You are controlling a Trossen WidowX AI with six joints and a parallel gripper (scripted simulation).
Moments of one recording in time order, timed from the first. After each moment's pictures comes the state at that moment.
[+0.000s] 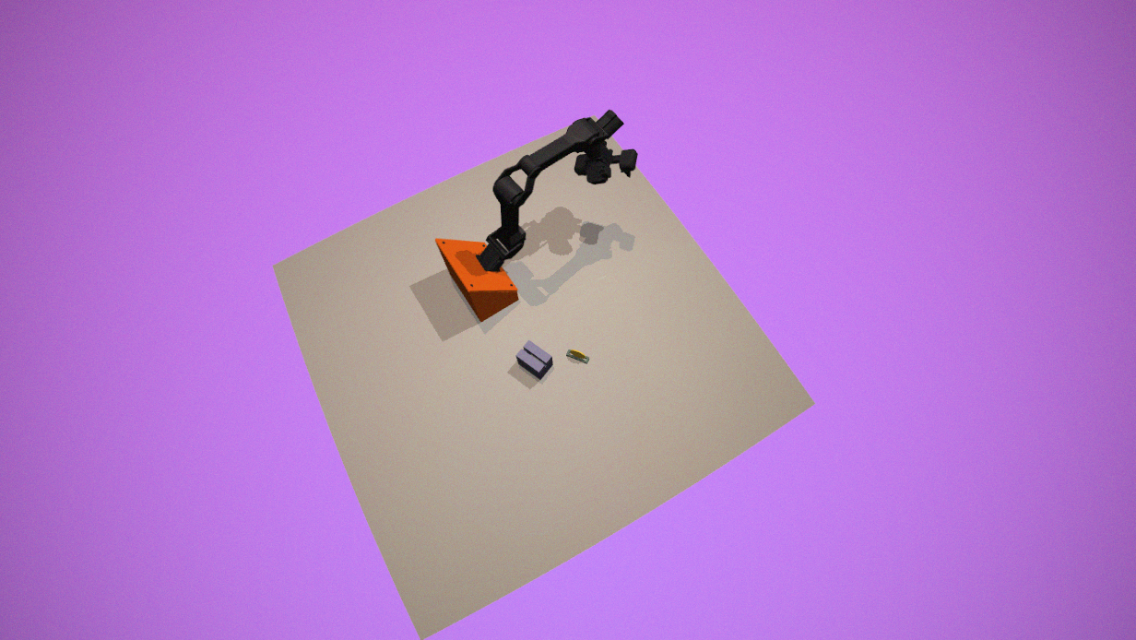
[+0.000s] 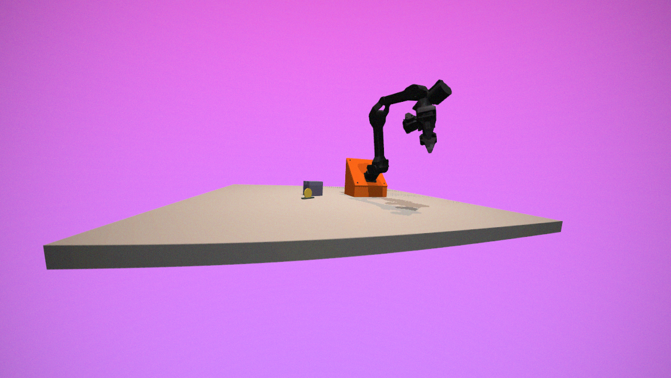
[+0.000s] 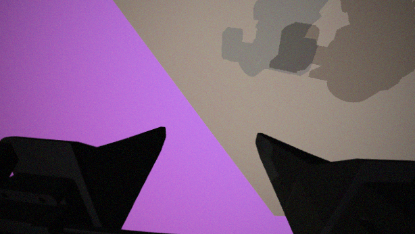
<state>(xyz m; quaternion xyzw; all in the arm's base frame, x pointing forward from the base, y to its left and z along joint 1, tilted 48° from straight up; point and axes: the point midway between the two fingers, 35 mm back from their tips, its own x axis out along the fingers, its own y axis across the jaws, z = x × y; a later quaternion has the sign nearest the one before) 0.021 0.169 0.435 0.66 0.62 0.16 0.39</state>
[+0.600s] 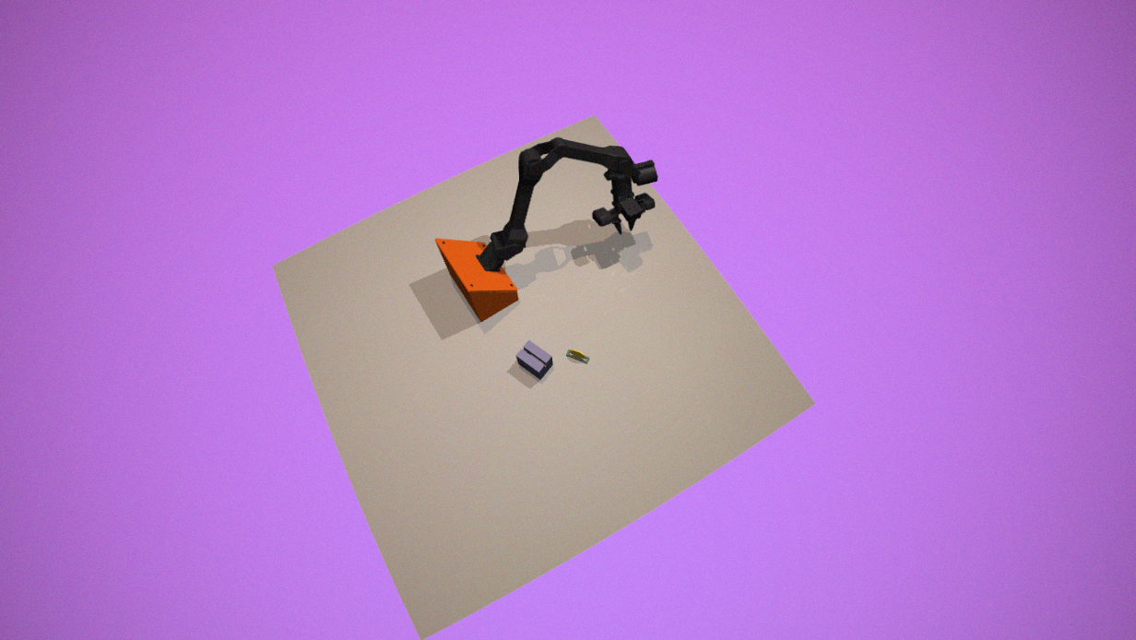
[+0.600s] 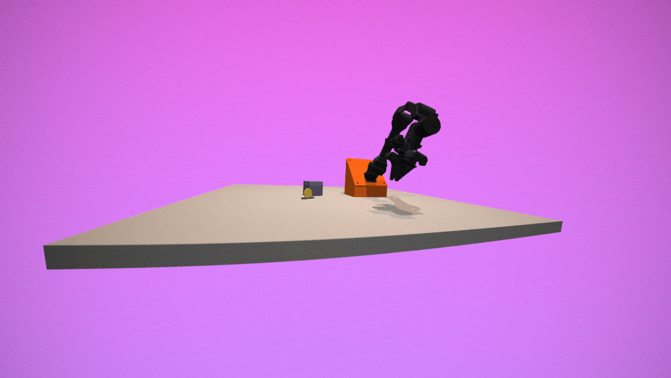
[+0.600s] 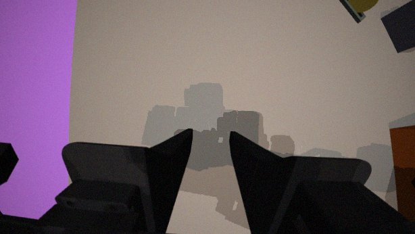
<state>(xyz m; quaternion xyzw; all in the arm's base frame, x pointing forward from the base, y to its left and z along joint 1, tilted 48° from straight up) 0.121 0.250 0.340 0.36 0.53 0.18 0.74</state>
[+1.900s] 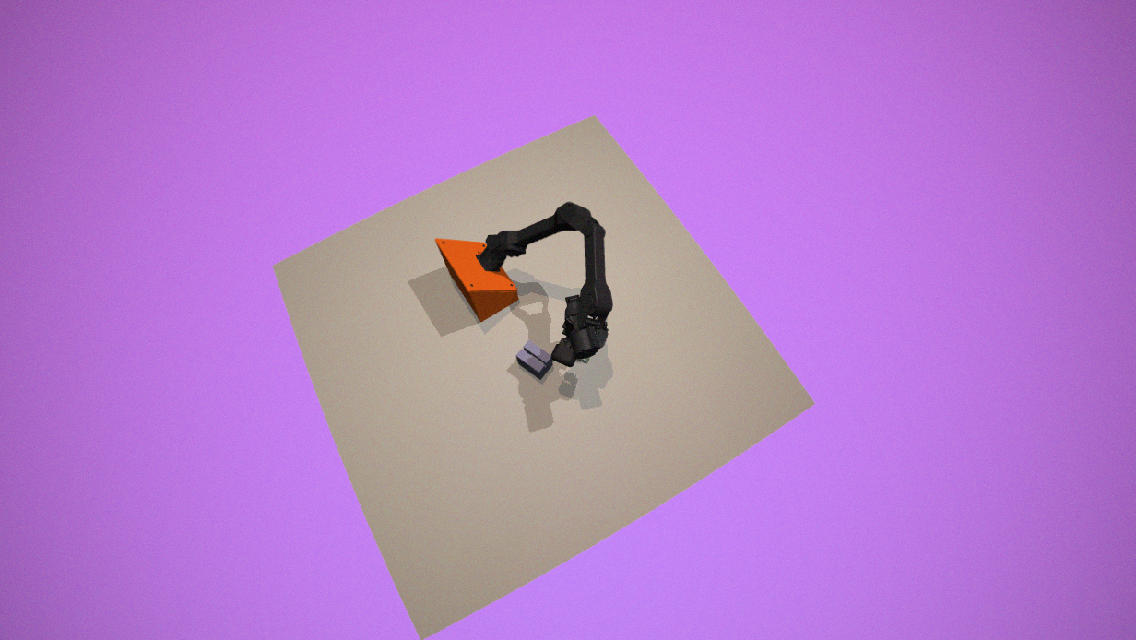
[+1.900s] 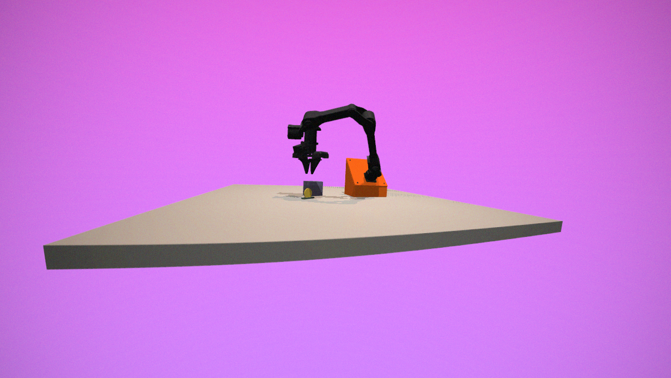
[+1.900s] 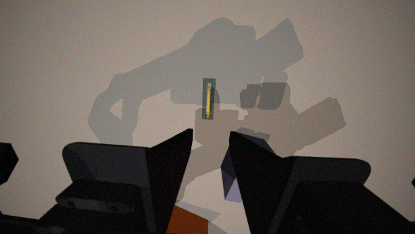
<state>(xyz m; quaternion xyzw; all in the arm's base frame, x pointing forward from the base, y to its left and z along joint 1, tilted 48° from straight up) 0.366 0.030 0.093 0.08 0.54 0.46 0.70</state>
